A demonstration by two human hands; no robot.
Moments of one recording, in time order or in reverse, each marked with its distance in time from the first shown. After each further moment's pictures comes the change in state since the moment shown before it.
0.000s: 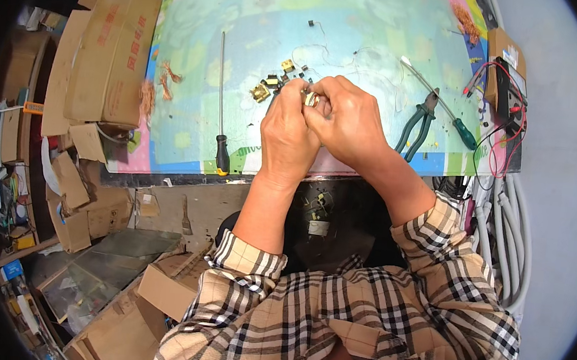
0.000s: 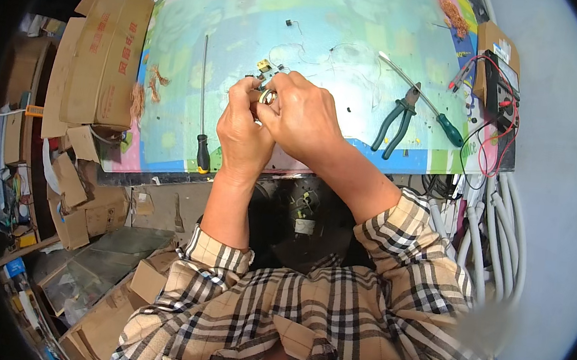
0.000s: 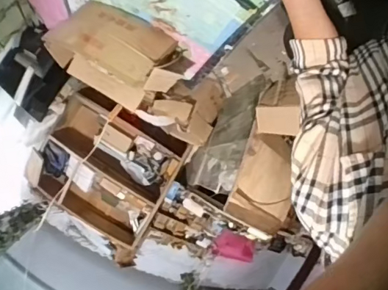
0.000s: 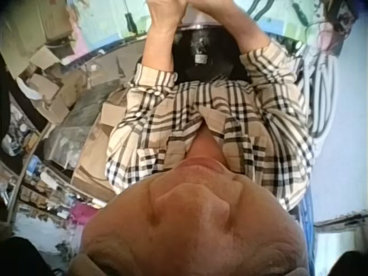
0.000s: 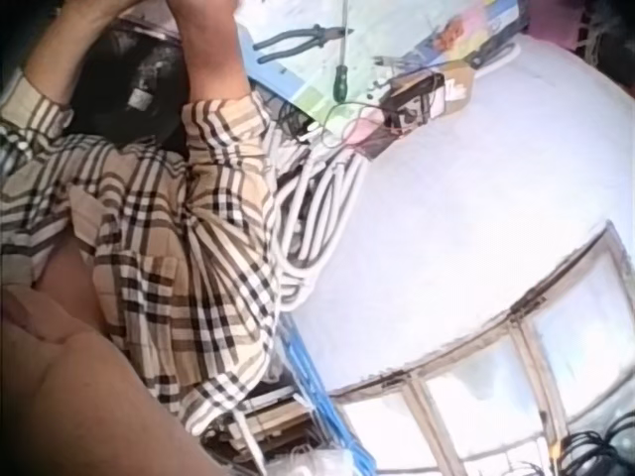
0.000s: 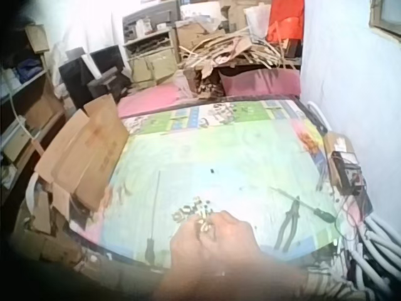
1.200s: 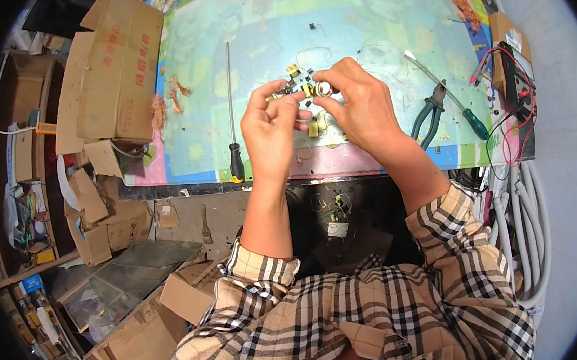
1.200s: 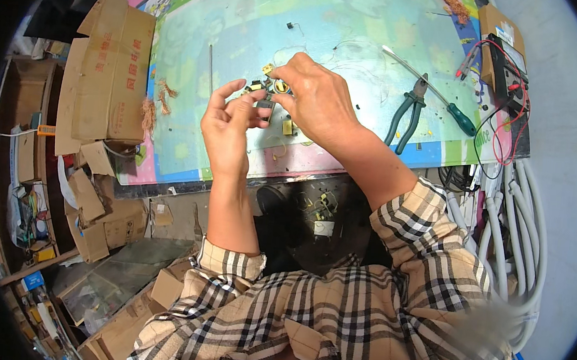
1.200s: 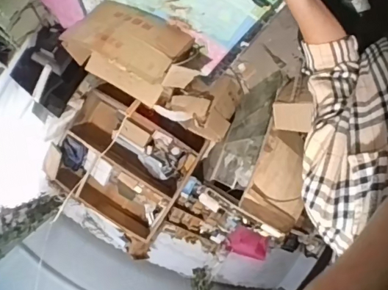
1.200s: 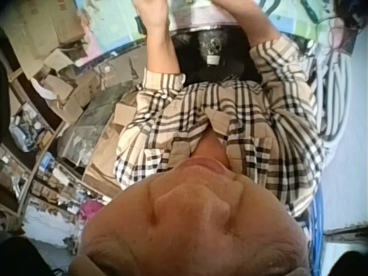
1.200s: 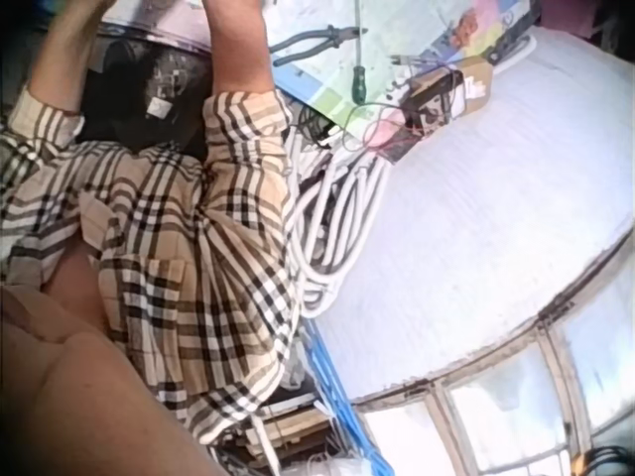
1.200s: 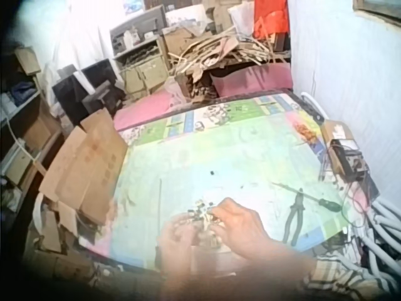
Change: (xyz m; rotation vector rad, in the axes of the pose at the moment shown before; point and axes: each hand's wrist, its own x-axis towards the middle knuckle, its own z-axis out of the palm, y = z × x) left_hand 0.010 -0.003 -0.023 -0.735 -0.105 -0.694; right_hand 0.008 0.024 -0.007 -0.069 0.048 -0.143
